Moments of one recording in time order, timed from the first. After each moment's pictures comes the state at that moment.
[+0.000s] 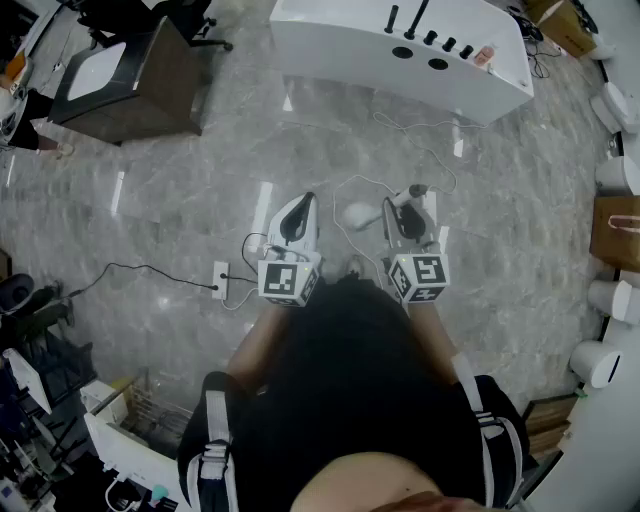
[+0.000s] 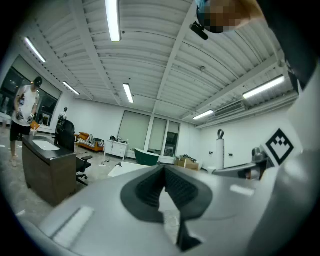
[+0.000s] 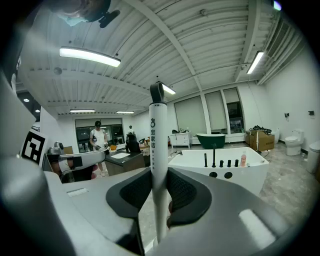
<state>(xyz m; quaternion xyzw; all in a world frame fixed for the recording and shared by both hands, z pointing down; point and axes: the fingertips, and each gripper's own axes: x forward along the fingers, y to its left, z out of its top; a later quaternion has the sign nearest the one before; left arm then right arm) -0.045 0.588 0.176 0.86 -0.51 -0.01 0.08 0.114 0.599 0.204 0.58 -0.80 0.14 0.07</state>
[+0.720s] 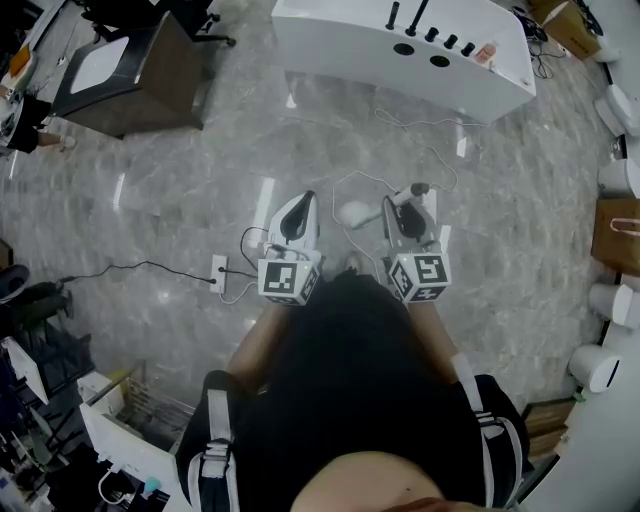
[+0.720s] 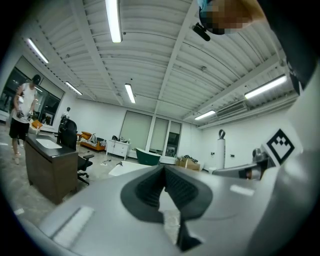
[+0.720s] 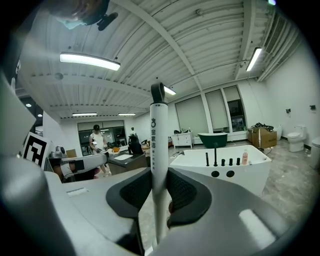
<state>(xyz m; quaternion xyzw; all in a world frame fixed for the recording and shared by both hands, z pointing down) -0.027 0.603 0.178 0.85 -0.52 -0.01 0.08 0.130 0.612 0.203 0.56 -0.81 0.15 0.06</state>
